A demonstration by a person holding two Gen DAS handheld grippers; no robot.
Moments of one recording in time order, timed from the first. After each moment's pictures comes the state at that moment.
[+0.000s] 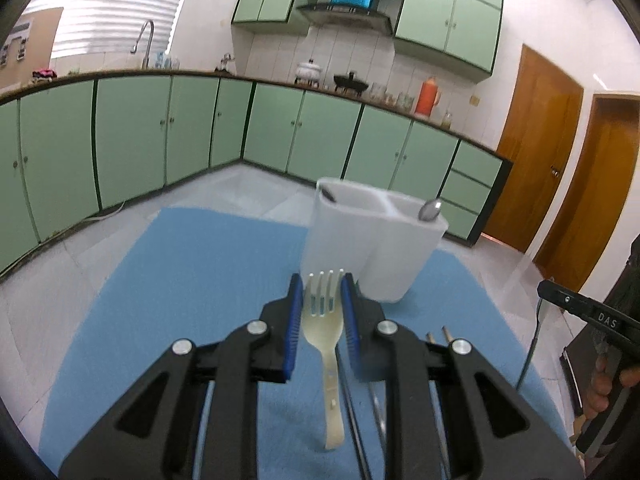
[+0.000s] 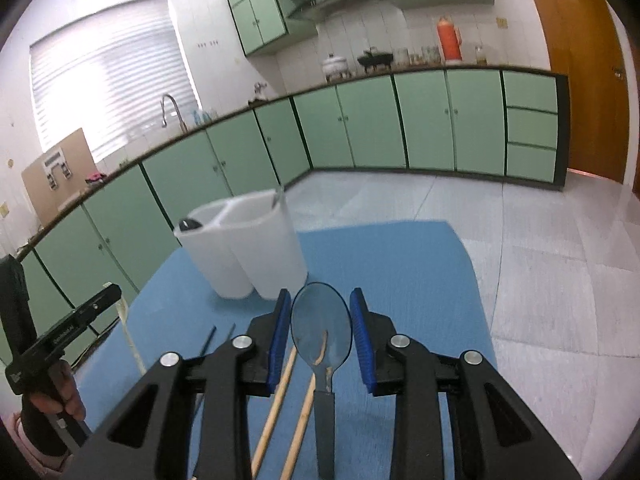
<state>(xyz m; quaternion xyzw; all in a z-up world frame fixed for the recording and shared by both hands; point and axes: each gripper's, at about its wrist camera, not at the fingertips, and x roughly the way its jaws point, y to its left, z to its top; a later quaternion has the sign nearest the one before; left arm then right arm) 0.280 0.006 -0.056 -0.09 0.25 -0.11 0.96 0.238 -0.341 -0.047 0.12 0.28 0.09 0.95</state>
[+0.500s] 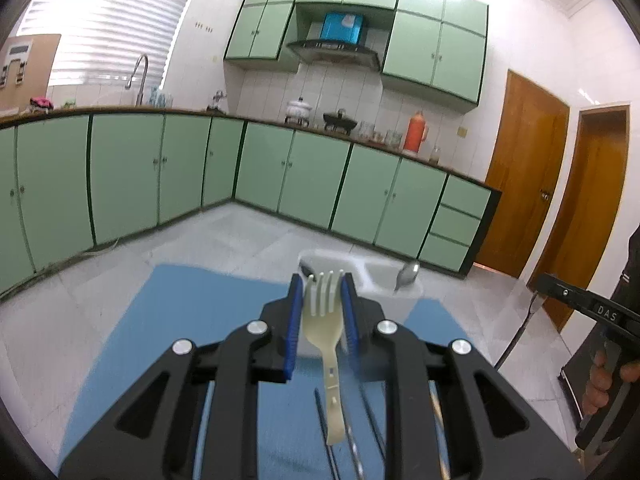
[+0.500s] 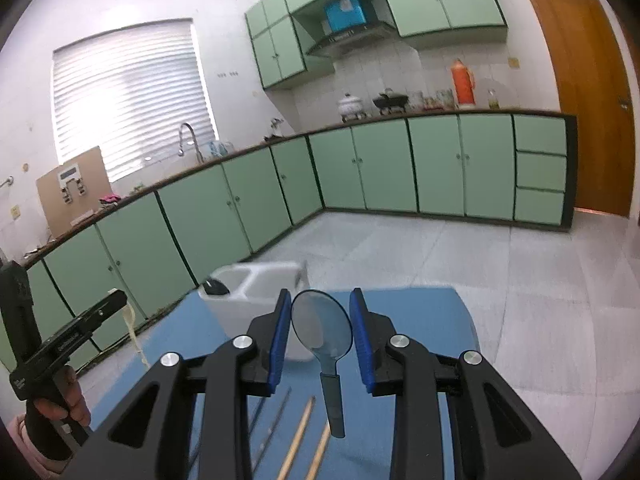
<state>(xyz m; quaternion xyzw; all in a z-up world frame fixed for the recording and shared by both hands) 0.284 0.000 0.000 -0.09 0.18 -0.13 0.97 0.242 -0.340 0.015 0.10 0.21 0.11 0.97</state>
